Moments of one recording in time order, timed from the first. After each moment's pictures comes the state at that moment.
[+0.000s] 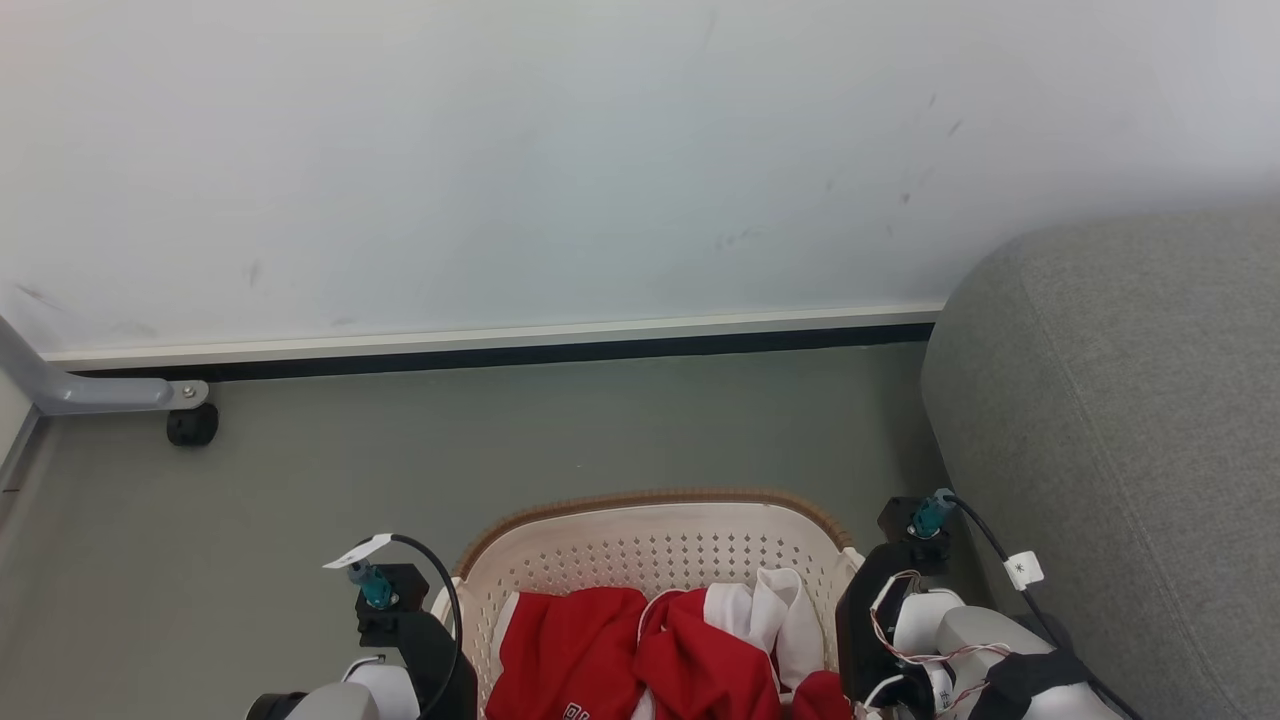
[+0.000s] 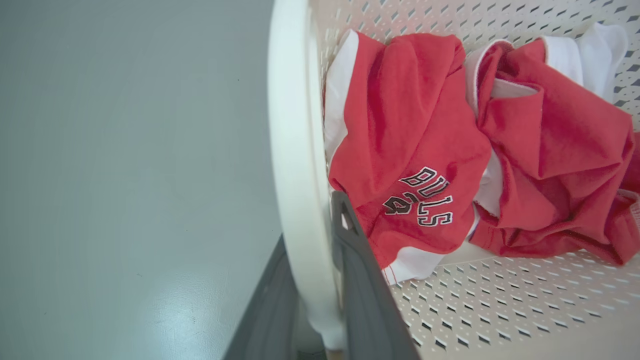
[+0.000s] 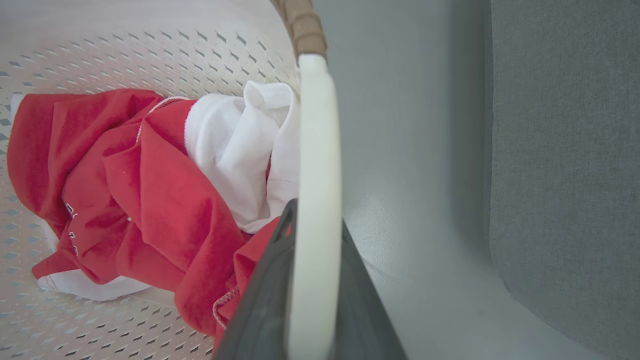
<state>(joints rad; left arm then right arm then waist) -0.59 0.02 -0.39 1.29 -0.52 -0.14 0.34 -0.70 -0.02 0.84 1.19 0.82 -0.07 0.39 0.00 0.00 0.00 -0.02</state>
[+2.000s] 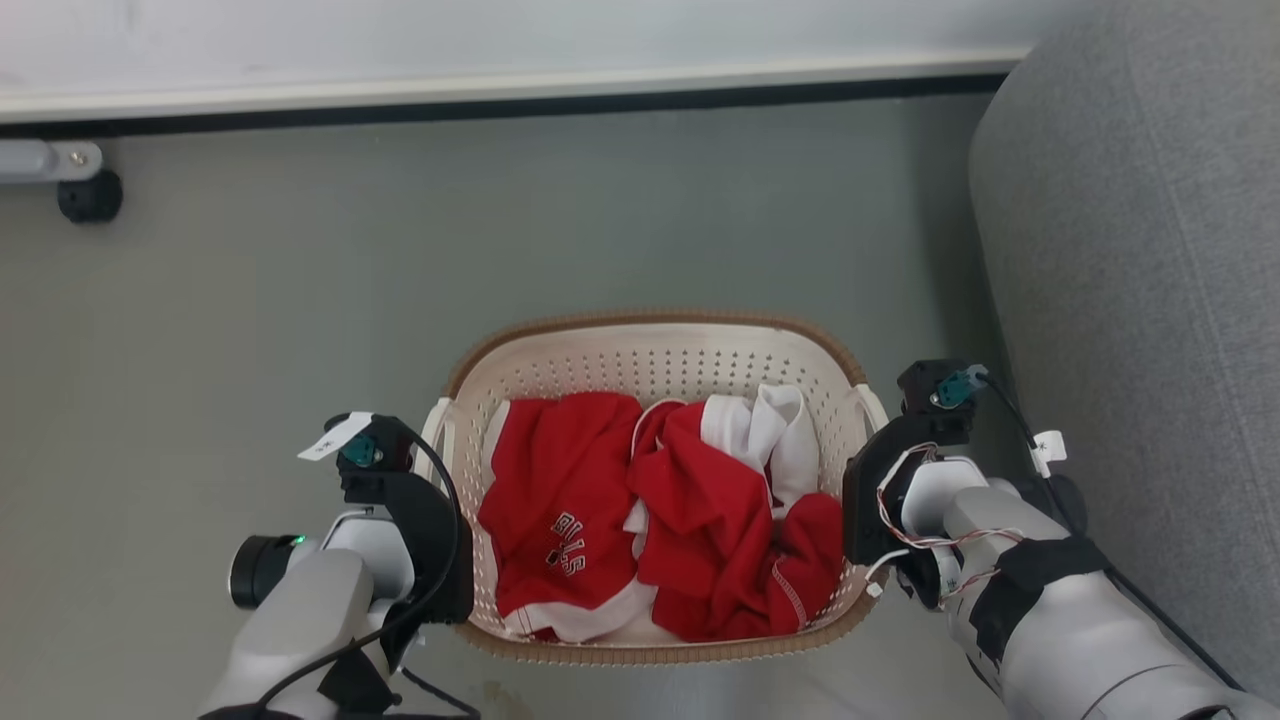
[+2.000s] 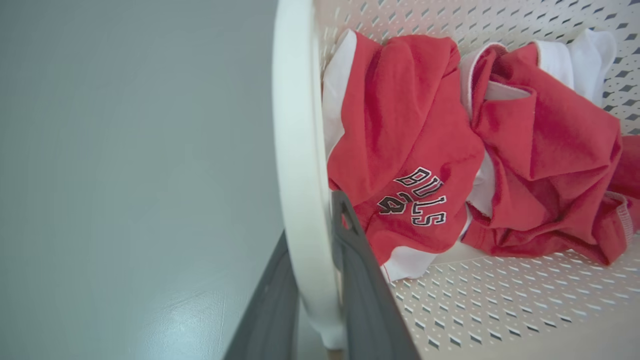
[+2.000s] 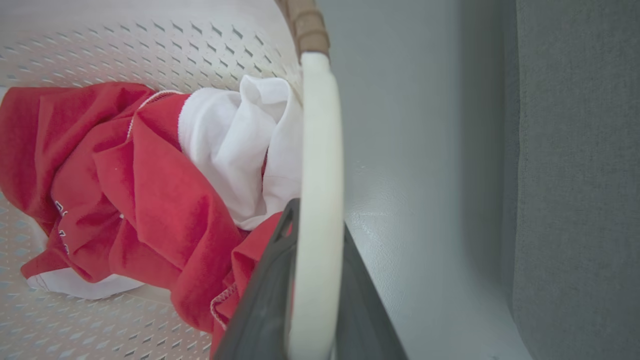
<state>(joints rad) -0.76 0.03 -0.41 1.26 -0.51 -0.13 0.20 -0.88 -0.04 0.87 1.22 0.85 -0.06 0.22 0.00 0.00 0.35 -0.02</state>
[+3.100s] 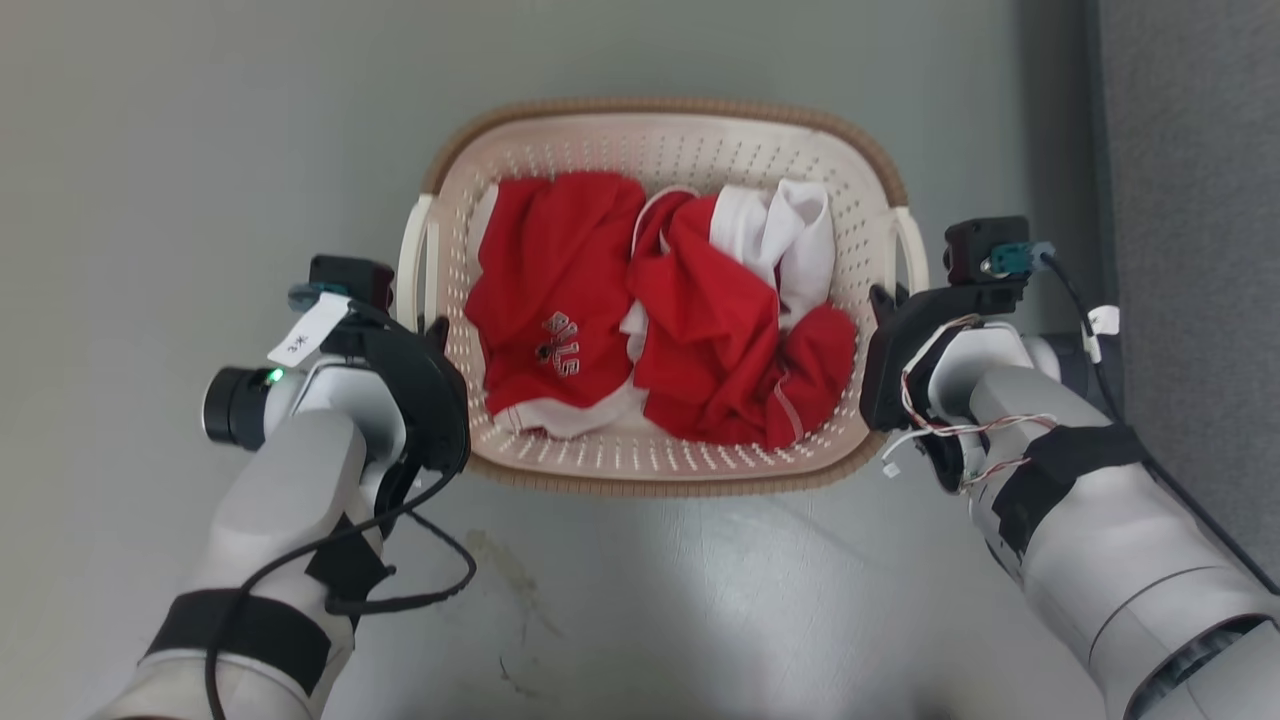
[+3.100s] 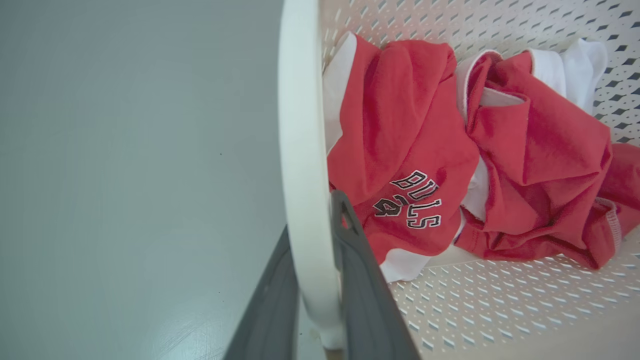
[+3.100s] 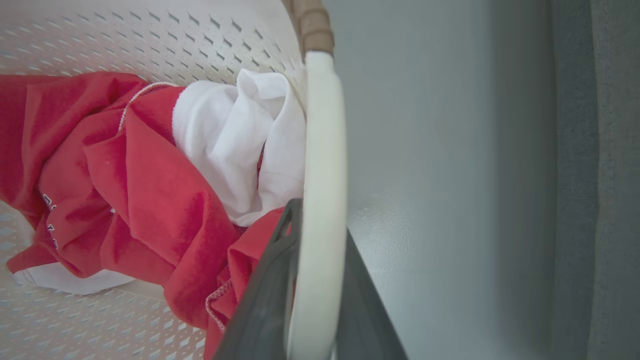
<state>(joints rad) -0.95 0.04 -0.42 1.22 -0.48 -0.11 0.03 -1.05 -0.06 0.85 1.23 0.83 -0.05 0.02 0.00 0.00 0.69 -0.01</state>
